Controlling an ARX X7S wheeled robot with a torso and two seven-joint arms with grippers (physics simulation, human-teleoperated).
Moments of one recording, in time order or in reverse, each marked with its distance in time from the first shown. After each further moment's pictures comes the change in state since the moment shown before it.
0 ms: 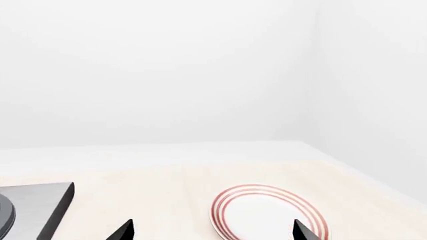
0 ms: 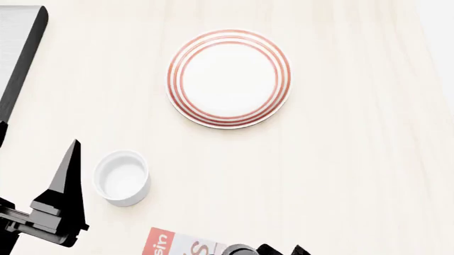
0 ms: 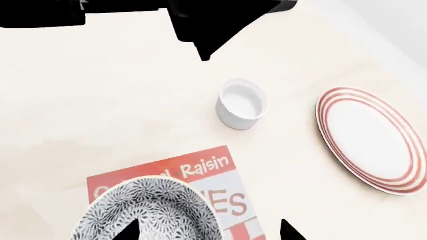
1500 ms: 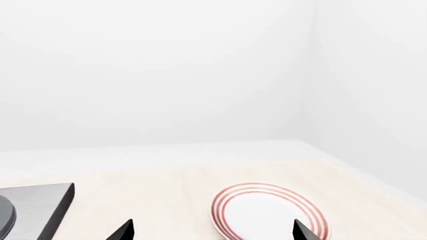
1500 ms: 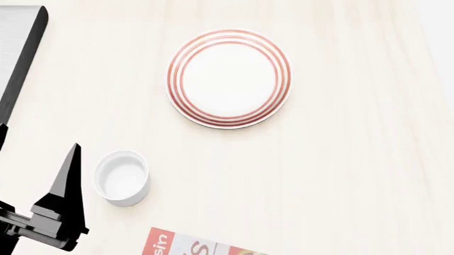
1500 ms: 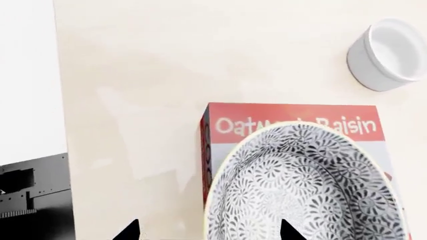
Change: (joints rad) left arm 0.011 -0.015 0.013 -0.006 0.006 0.026 -0.003; right arm -0.044 -0.277 -0.221 0.122 0.204 0.306 0.260
